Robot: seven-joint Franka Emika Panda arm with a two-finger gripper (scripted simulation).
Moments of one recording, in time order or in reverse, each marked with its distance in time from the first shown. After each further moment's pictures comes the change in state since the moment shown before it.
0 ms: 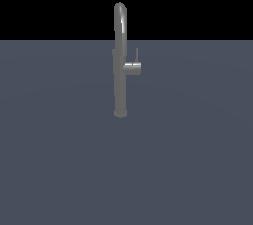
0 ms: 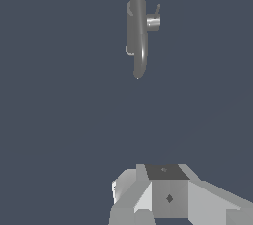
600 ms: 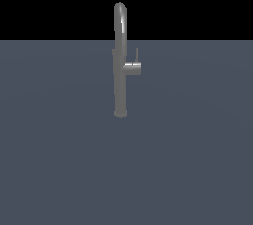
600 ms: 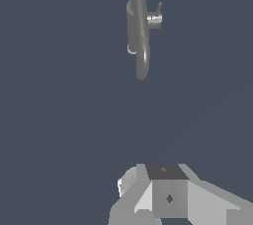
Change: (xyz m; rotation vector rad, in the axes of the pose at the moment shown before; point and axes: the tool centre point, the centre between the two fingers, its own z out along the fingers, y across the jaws) arm 0.012 -0.002 0.000 0.028 -0.031 0.031
